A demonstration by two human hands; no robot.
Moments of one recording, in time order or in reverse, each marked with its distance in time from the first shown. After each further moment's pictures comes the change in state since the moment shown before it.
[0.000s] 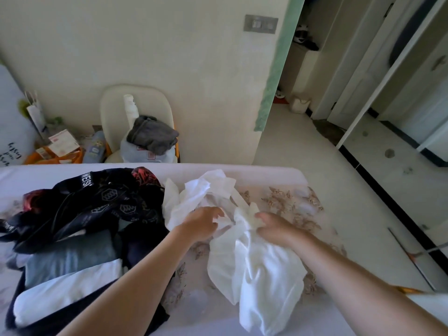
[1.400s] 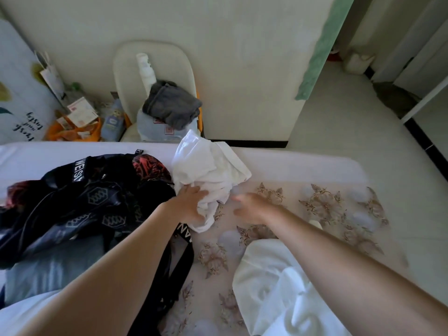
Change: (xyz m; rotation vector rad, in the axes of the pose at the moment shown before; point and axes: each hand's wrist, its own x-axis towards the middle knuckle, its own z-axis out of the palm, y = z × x) left_hand 0.138 -0.133 -0.015 0.256 -0.266 -0.270; right_hand 0.204 -0.080 0.034 -0.202 -0.227 -0.271
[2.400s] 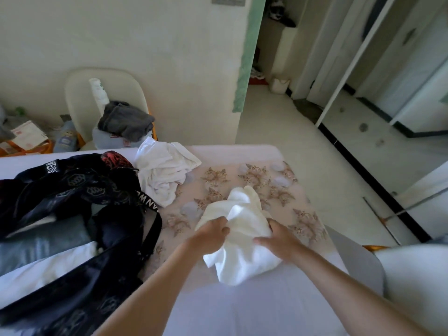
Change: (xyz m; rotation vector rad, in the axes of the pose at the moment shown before) left_hand -0.171 0.179 0.127 -0.352 0.141 0.308; right_hand -0.284 0.118 0.121 0.455 0.384 0.313
